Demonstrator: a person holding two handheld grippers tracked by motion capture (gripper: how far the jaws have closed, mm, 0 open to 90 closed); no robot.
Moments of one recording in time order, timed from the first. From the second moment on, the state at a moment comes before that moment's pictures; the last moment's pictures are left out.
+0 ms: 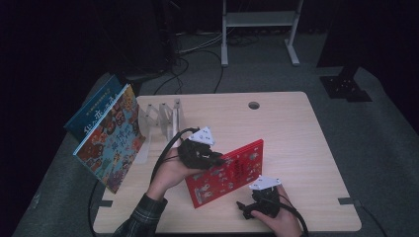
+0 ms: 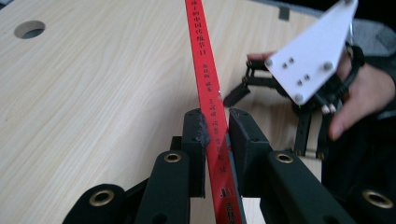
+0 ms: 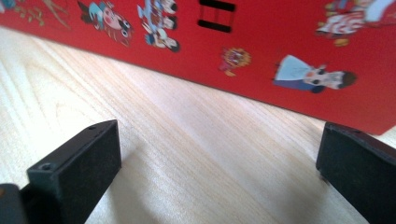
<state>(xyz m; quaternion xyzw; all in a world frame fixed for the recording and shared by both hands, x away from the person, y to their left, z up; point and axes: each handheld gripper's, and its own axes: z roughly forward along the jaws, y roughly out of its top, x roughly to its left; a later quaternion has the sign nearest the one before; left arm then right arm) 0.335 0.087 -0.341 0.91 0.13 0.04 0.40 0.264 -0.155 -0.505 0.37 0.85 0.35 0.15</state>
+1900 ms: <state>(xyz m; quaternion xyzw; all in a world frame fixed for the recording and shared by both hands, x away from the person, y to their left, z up) 0.337 0.021 -0.332 0.96 0.02 0.00 0.29 0.265 -0.167 -0.494 0.30 0.85 0.41 0.12</state>
